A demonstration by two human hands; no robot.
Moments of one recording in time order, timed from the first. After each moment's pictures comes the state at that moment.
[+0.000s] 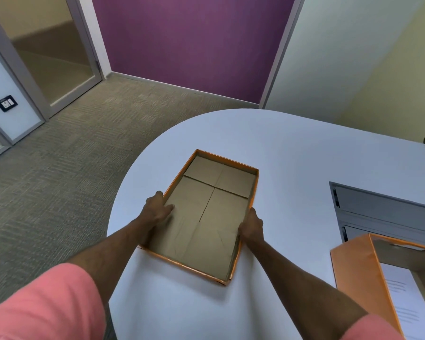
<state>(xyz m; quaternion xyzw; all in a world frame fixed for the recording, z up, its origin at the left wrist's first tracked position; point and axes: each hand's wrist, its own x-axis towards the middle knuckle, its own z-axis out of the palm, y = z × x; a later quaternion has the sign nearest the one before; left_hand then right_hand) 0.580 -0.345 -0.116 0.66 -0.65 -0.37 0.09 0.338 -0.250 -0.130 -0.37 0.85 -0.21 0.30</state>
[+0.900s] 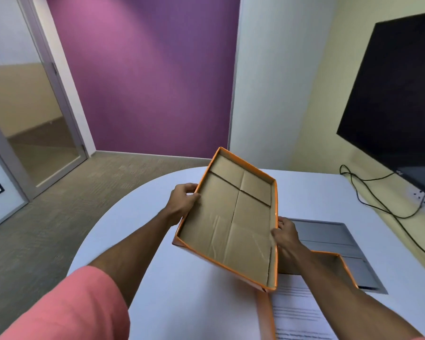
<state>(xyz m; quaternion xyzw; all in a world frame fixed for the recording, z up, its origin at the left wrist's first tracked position) 0.347 -0.223 0.129 0.47 -0.69 -0.44 0.33 0.084 -0.109 0.035 -0.27 0.78 -0.48 0.30</state>
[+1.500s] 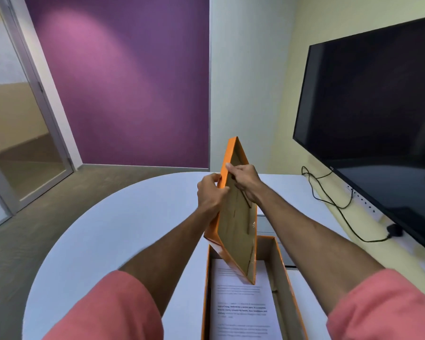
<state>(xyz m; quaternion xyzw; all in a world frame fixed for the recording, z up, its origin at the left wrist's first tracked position) 0.152 -0.042 0.186 0.47 -0.68 -0.38 0.42 0.039 -0.039 0.212 -0.40 0.67 -0.53 0.33</state>
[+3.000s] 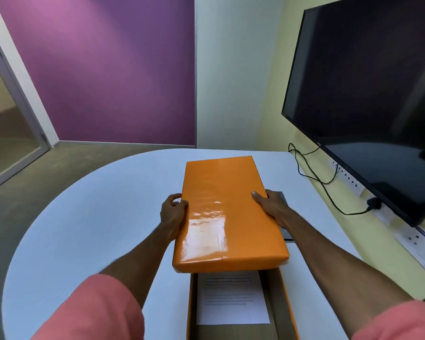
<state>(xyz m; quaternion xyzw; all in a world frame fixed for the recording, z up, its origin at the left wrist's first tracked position) 0.208 -0.052 0.066 0.55 -0.51 -0.56 0.36 -0.042 0.054 0.099 -0.33 0.75 -0.44 0.38</state>
